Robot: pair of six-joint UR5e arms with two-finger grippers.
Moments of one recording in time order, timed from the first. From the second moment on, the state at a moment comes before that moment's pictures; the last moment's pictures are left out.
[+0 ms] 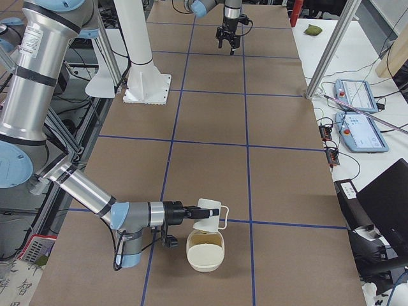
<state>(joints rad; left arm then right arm) -0.71 -2.56 -1.70 -1.24 -2.19 -1.86 1.27 -1.90 1.10 0.71 1.65 2.80</state>
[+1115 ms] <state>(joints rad) -0.72 -2.59 -1.72 -1.21 -2.14 -1.85 1.32 -1.88 1.04 0.76 1.62 2.94</state>
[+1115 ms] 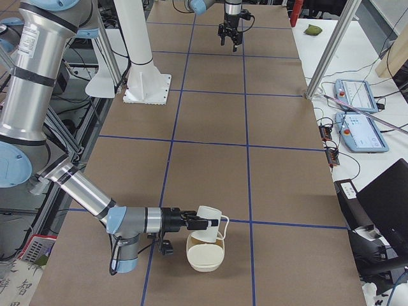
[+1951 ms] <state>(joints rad) -0.73 -2.60 -1.72 -1.19 -2.14 -1.85 1.33 -1.87 1.00 0.87 1.57 3.12</state>
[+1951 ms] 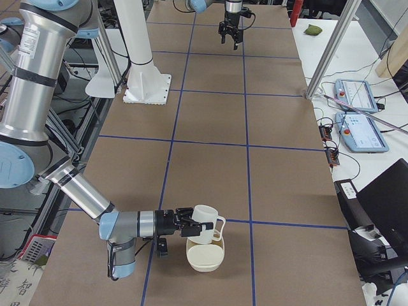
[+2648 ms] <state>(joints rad) -0.73 -2.60 -1.73 -1.16 -2.13 -1.84 1.33 -1.86 1.04 0.86 1.56 3.06</state>
